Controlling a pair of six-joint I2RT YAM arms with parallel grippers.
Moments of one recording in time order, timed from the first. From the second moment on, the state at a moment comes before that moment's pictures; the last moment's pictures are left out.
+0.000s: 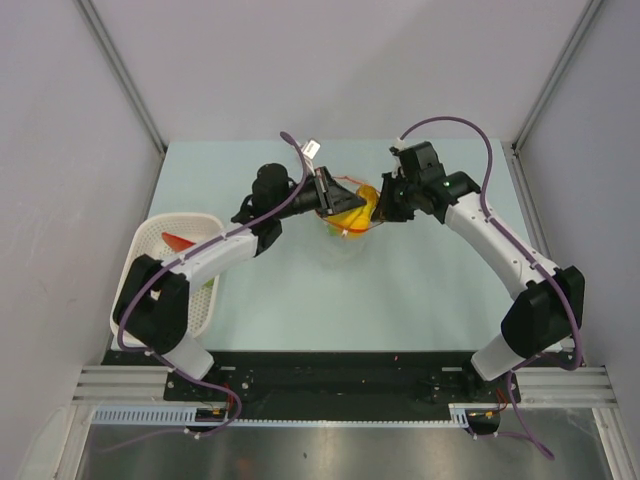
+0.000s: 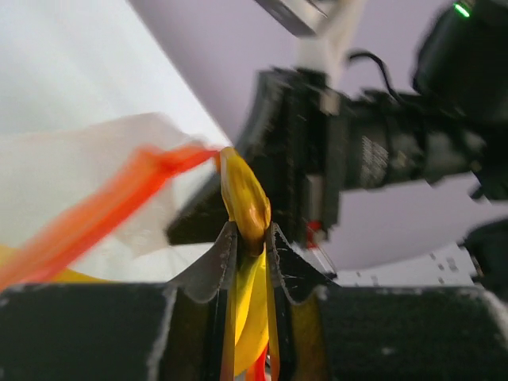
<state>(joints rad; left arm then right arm) -0.56 1.58 1.10 0.43 0.62 -0.89 0.46 1.56 1.47 -0.74 -0.17 0.50</state>
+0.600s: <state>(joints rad) -0.55 1.61 1.20 0.45 0.67 -0.92 0.46 1.57 1.49 -0.76 -0.19 0.49</state>
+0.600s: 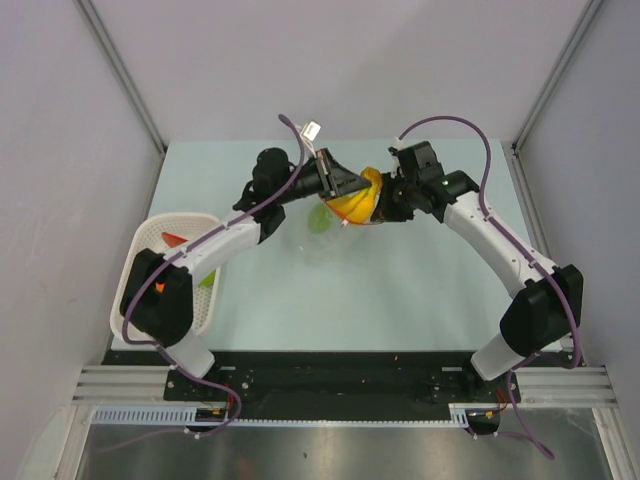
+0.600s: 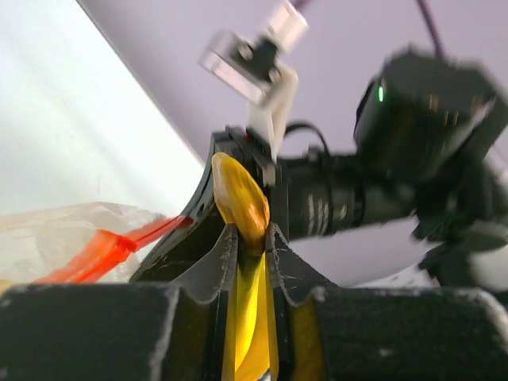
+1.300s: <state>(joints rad) -0.52 1.72 1.28 0.82 0.63 -1.67 0.44 1.59 1.48 -0.78 -0.06 0.47</state>
